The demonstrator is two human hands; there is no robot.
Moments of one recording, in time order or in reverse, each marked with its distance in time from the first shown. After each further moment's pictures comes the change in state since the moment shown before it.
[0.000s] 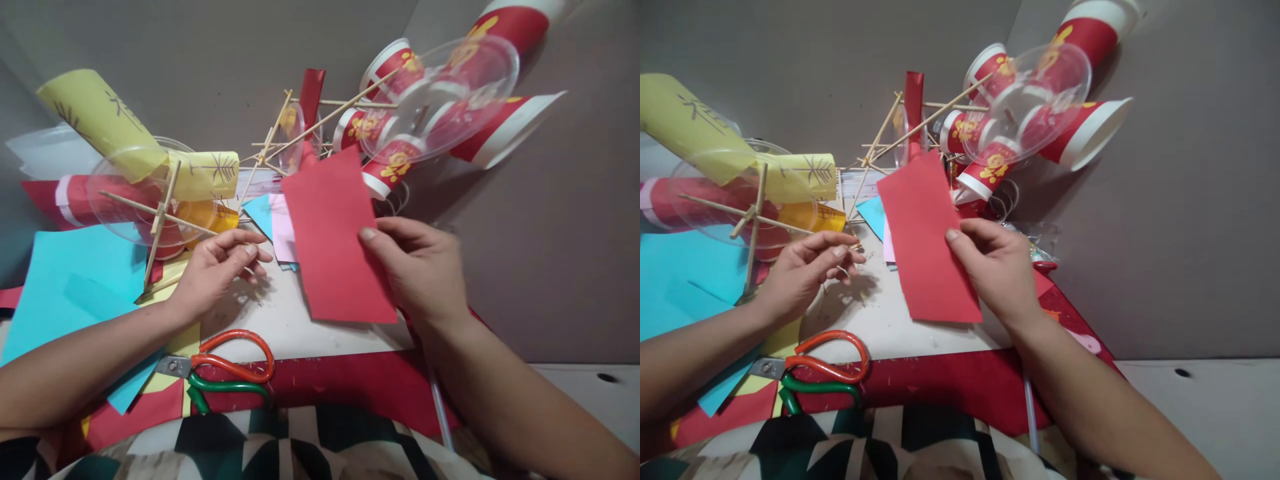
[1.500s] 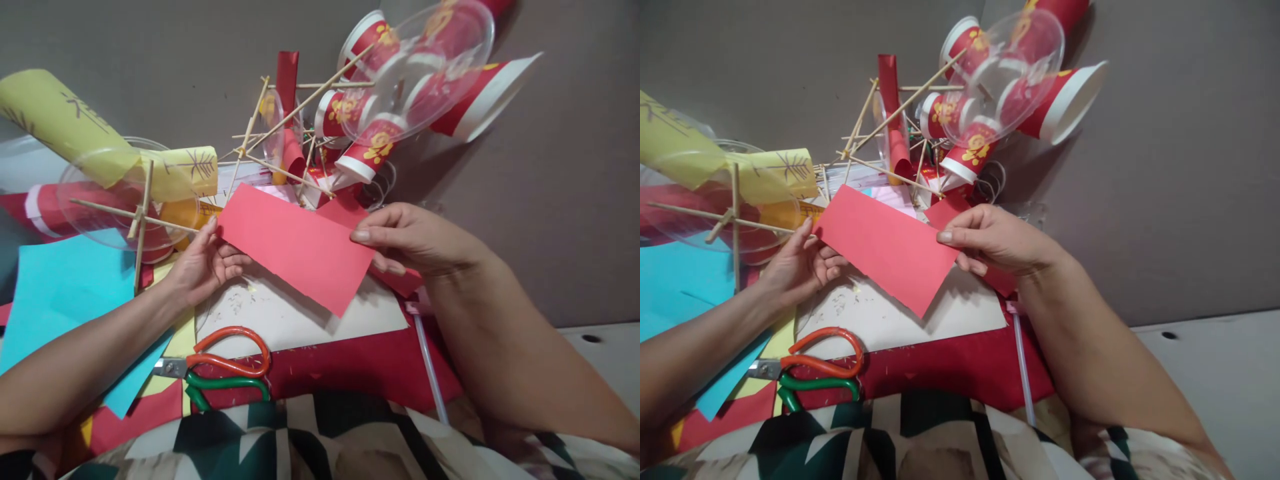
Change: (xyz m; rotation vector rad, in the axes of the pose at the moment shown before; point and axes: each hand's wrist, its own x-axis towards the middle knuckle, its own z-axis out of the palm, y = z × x) left_hand 0.030 -0.014 -0.015 -0.427 0.028 -0.378; right_hand 0.033 0.000 -0.034 0.252 -0.693 0.314
